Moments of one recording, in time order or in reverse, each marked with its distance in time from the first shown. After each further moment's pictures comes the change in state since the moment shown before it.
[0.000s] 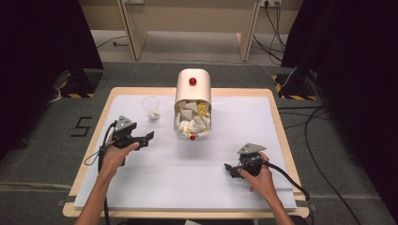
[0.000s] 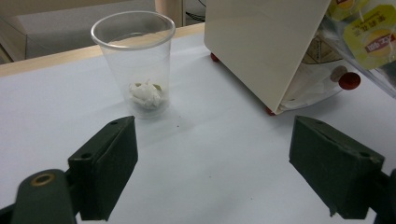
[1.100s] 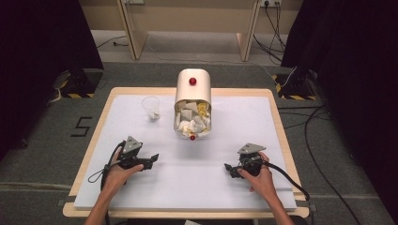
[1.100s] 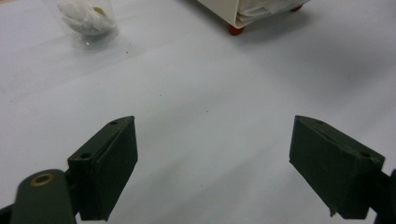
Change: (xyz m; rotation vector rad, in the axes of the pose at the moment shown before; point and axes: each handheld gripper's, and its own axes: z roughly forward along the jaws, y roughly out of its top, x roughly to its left) left arm -0.028 -0.057 -0.001 0.106 -0.061 0.080; right arm 0.000 0.000 0.000 0.000 0.000 0.001
